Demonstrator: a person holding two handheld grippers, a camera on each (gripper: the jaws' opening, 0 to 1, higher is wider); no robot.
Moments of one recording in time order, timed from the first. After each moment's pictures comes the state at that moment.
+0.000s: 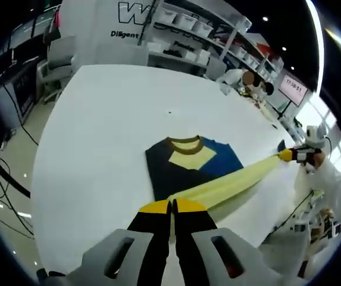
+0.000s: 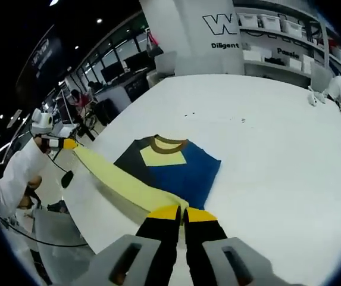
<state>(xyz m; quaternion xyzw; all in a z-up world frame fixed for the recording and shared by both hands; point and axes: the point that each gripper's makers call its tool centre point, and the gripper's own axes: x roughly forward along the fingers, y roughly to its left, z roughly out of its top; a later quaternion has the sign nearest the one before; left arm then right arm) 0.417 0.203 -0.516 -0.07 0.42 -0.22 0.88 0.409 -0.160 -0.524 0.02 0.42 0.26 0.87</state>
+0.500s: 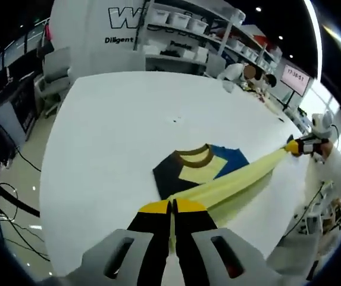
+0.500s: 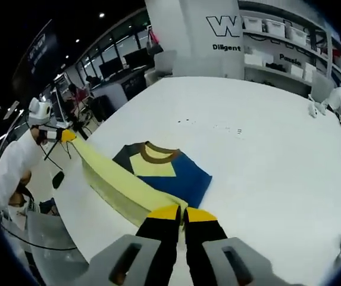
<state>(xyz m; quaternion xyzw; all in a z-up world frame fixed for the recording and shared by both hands) 0.471 0.204 -0.518 -0.03 0.41 -0.21 0.89 0.453 -0.160 -0.523 -0.02 0.42 0.25 0.87</state>
